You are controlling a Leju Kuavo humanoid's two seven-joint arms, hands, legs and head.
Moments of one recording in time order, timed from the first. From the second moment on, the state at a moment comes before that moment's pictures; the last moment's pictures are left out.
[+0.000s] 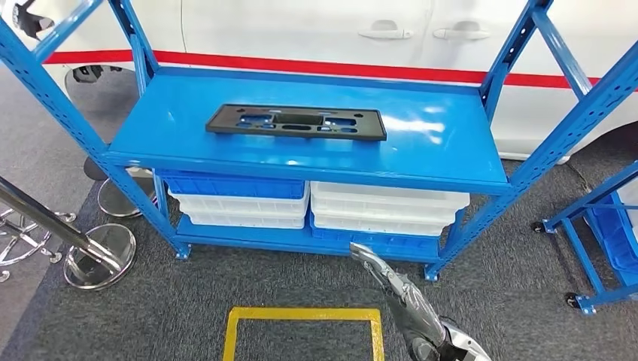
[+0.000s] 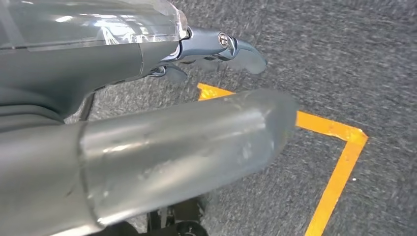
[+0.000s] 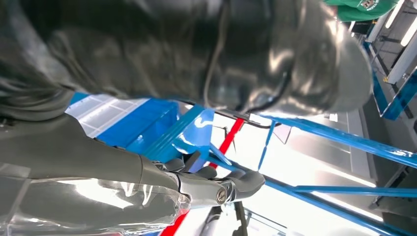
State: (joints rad) left arm -0.07 -0.06 1.28 -0.23 -0.87 -0.05 -0.41; right arm 0.11 -0.24 0.41 -1.92 0.06 0.10 -0.54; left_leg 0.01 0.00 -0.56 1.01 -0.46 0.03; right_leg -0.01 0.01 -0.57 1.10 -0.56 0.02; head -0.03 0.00
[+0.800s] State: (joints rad) left arm -0.07 -0.05 1.28 -0.23 -0.88 -0.05 -0.42; right arm 0.12 -0.24 0.41 -1.94 0.07 0.10 -0.55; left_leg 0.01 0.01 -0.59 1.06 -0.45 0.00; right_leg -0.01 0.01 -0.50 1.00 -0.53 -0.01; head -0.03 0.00
